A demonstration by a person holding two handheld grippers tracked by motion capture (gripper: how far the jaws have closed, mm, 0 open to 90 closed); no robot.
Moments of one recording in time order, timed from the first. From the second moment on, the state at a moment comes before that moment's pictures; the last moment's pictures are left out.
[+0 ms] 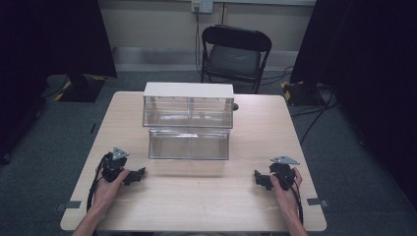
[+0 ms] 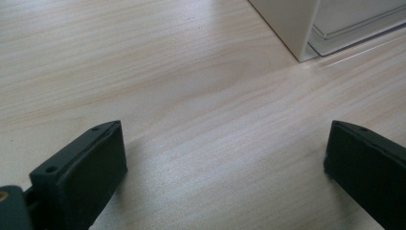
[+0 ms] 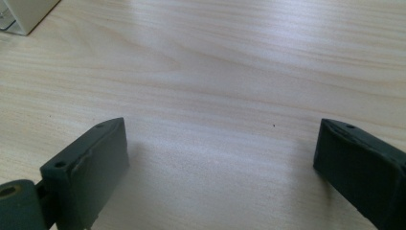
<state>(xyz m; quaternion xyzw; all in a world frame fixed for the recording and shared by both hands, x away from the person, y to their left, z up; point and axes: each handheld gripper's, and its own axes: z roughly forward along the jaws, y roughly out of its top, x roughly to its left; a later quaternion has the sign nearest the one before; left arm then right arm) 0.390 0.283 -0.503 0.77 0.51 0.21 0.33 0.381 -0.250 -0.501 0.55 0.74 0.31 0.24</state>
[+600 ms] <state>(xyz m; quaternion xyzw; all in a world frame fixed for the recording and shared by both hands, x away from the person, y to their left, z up) 0.390 0.283 -0.503 0.77 0.51 0.21 0.33 0.380 -0.244 -0.495 0.55 0.74 0.31 0.25</state>
